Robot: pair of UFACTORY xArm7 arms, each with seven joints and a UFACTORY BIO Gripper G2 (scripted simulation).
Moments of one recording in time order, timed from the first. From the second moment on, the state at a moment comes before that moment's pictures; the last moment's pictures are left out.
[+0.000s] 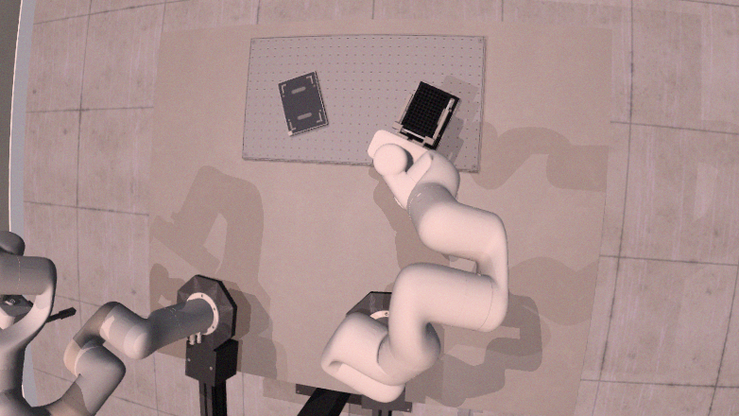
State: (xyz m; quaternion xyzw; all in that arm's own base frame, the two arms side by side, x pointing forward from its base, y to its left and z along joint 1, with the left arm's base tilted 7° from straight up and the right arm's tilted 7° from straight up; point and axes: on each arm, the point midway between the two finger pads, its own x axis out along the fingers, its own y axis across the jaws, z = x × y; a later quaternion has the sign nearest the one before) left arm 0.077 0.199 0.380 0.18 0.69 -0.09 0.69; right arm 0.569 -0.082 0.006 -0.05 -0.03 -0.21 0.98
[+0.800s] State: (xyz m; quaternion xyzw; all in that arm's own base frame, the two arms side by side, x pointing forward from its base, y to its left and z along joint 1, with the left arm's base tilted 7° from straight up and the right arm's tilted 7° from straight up) left arm 0.077 0.199 0.380 0.18 0.69 -0.09 0.69; right arm 0.569 -0.082 -0.001 -0.05 -0.03 -0.21 0.98
